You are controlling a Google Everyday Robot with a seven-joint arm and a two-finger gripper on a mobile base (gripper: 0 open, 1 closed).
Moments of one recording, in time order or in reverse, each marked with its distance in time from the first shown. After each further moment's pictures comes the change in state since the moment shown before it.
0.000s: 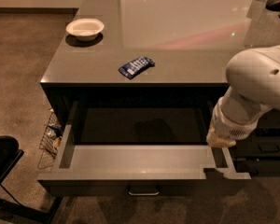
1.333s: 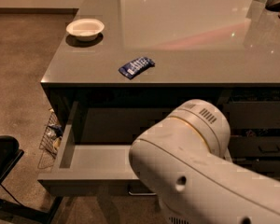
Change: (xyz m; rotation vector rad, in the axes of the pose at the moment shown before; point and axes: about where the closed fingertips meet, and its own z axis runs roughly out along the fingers) arm -0.079 0.191 -0.003 -0.135 0.270 0.192
